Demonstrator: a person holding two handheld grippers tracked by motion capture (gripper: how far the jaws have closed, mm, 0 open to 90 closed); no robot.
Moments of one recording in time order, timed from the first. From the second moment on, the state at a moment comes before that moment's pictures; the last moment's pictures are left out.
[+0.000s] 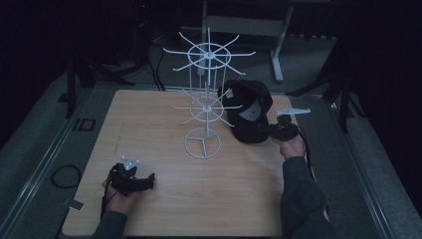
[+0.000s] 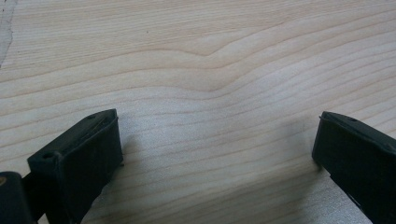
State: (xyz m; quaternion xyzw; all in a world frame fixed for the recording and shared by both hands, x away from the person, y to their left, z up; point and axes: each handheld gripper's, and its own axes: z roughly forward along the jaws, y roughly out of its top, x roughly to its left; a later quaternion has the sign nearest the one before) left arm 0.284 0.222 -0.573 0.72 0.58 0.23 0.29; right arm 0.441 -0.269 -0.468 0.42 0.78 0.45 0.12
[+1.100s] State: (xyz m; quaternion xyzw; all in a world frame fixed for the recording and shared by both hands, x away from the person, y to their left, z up) left arm 0.284 0.222 -0.573 0.72 0.58 0.23 0.29; right arm 0.457 -0.253 -0.434 0.39 0.80 0.42 0.19
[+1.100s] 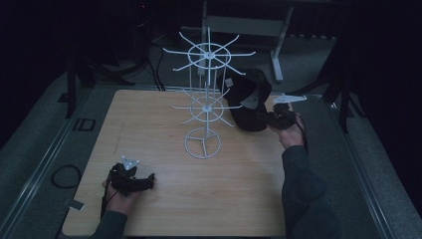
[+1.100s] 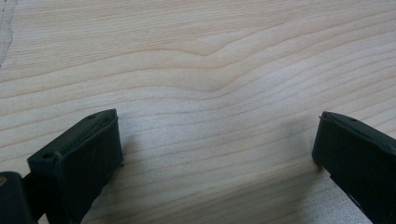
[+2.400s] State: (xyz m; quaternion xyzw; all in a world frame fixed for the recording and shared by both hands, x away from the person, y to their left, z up) left arm 0.284 0.222 -0.572 0.72 0.58 0.23 0.29; right arm 0.445 -0.245 -0.405 0.36 0.78 0.47 0.21
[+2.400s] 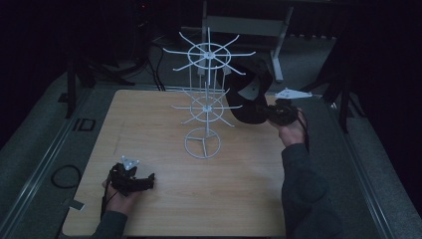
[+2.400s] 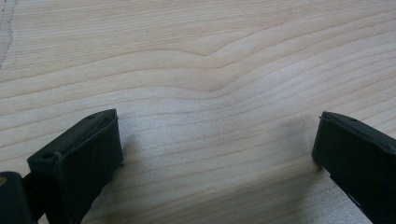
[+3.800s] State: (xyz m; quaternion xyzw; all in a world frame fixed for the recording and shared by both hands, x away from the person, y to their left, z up) left arm 0.284 0.222 -0.573 0.72 0.58 0.23 0.29; right arm 0.433 -0.245 -0.387 0.34 0.76 0.51 0.22
